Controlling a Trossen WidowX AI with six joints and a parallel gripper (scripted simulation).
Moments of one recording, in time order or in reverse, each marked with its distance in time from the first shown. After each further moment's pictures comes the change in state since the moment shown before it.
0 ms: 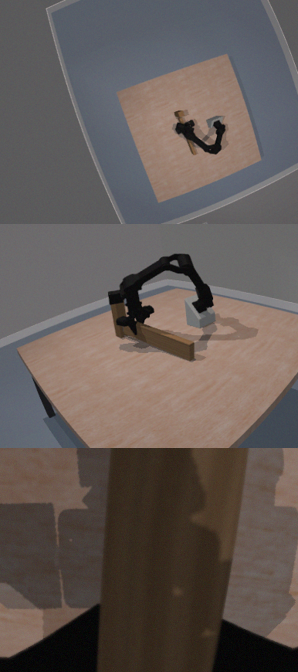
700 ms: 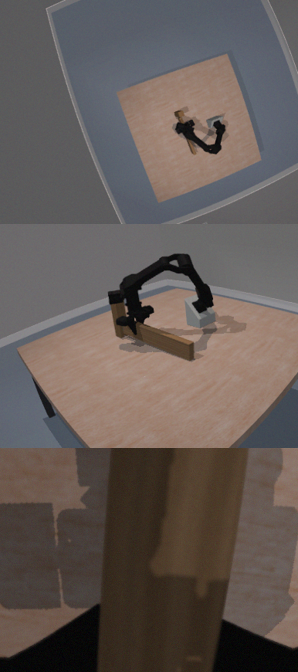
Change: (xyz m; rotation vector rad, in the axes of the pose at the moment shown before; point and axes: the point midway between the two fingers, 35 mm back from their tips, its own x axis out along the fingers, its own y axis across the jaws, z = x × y) arm 0.000 0.001 -0.002 0.000 0.002 -0.003
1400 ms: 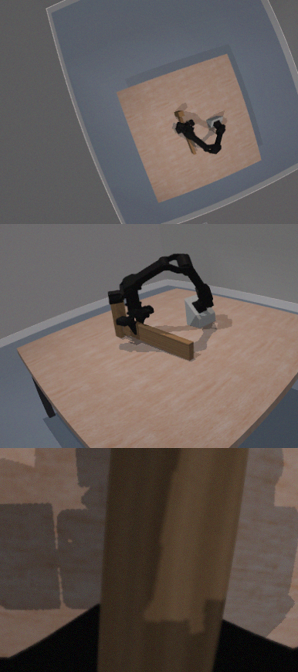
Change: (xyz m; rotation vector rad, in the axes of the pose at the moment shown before) arm 0.001 0.002 -0.002 0.003 -0.001 0.001
